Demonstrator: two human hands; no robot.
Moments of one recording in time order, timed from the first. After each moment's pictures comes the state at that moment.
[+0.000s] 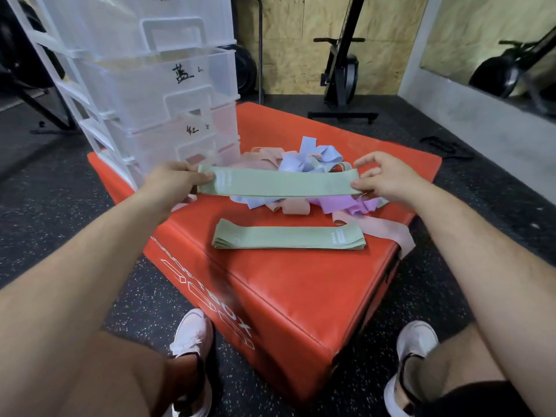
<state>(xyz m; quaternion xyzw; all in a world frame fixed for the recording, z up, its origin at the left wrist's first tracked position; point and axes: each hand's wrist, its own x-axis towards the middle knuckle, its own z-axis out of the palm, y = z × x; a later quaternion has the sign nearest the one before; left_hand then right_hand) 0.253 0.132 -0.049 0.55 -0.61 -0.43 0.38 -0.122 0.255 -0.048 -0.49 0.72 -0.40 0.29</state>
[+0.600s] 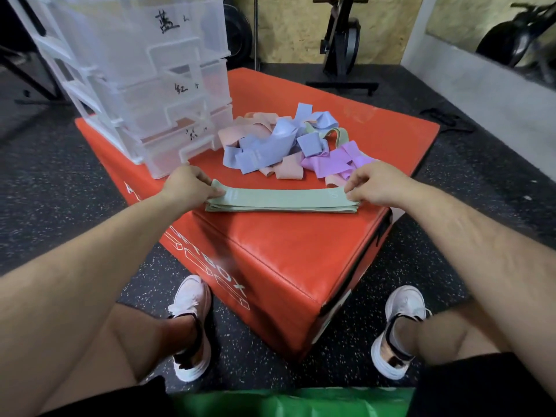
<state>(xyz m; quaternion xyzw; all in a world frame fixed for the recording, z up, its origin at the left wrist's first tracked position) 0.238 0.164 -0.118 0.62 -0.69 -0.30 0.22 -0.111 0.296 -0.095 -0.56 0.78 -0.18 0.20</state>
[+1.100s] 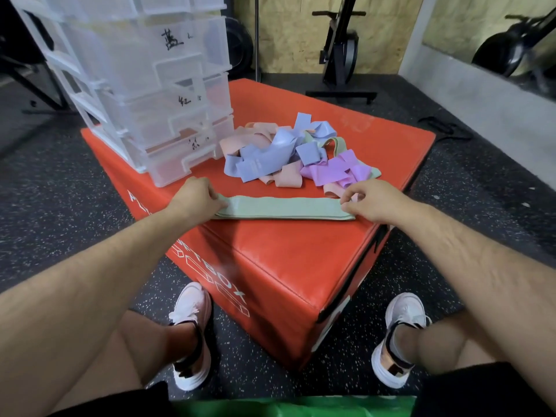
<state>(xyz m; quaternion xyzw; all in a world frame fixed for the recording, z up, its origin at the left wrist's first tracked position) 0.235 0.165 -0.130 0.58 -0.78 -0.17 0.17 -0.107 0.311 -0.104 -0.59 0.77 -0.15 0.17</state>
